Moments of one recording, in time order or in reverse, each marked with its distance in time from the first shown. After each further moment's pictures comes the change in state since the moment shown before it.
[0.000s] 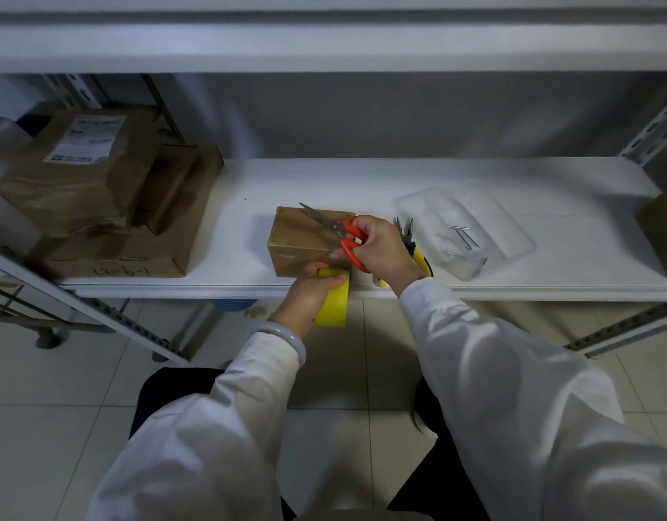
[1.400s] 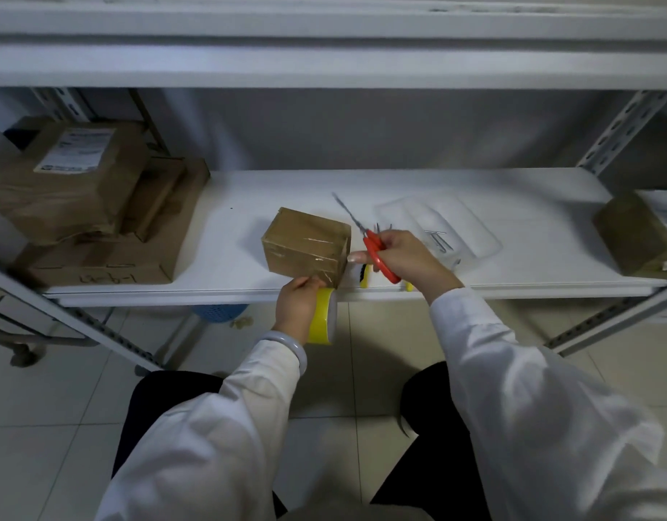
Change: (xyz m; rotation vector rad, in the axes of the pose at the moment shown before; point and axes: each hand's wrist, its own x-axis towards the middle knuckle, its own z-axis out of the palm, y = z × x) left_hand 0.000 -0.019 0.014 -0.027 0.149 0.072; right_hand -0.041 -0.007 -0.056 0.004 -0.118 0.300
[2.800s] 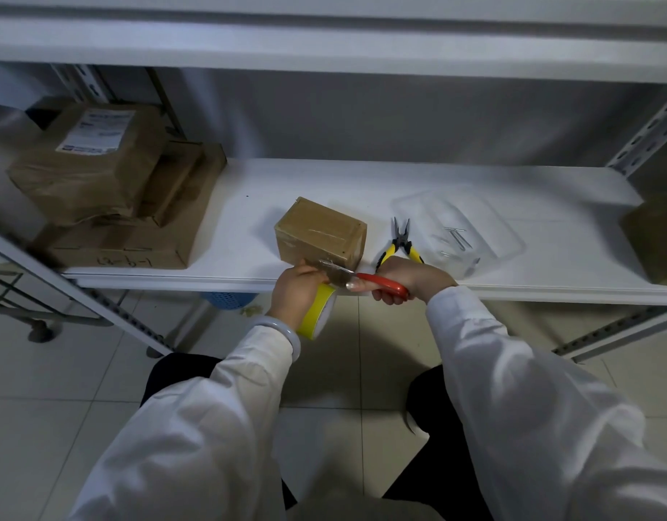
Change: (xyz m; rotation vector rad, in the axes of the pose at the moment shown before) left_hand 0.003 0.006 -0.025 0.196 -0.024 0.119; right_hand 0.011 0.001 0.026 -0.274 -0.397 0.208
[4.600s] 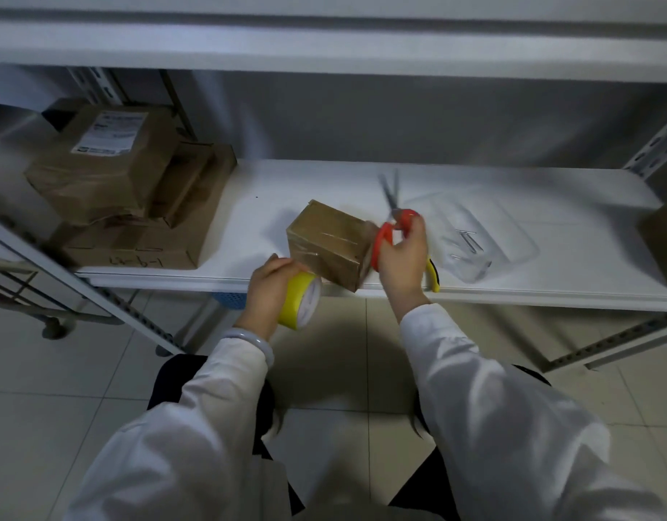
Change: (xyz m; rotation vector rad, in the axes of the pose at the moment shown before) left_hand -0.011 0.000 -0.039 -0.246 0.055 -0.063; right_hand 0.026 -0.021 0.035 0.708 1.069 -0.403
